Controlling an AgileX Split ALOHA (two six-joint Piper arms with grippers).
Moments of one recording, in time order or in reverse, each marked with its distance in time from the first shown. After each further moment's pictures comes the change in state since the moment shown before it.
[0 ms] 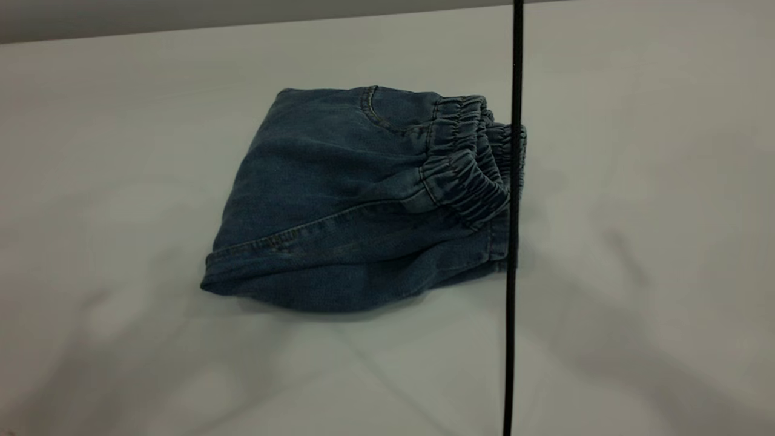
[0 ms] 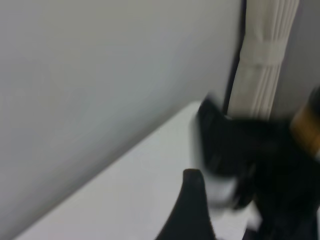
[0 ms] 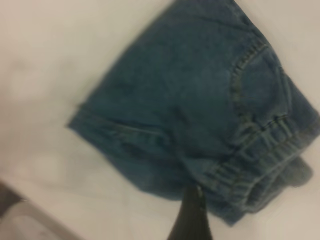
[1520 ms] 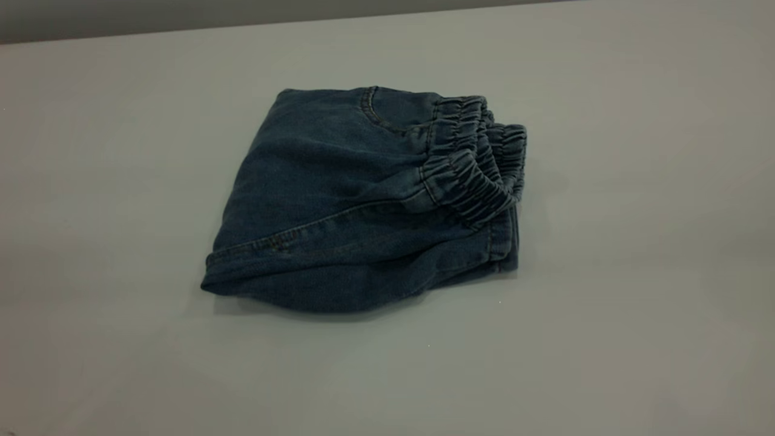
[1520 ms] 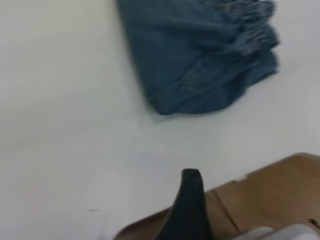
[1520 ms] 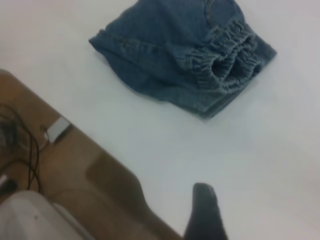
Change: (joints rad) left arm 0.000 -0.702 0.441 0.617 0.569 -0.913; right arm 0.000 -1.380 1.108 -0.008 -0.145 -0.050
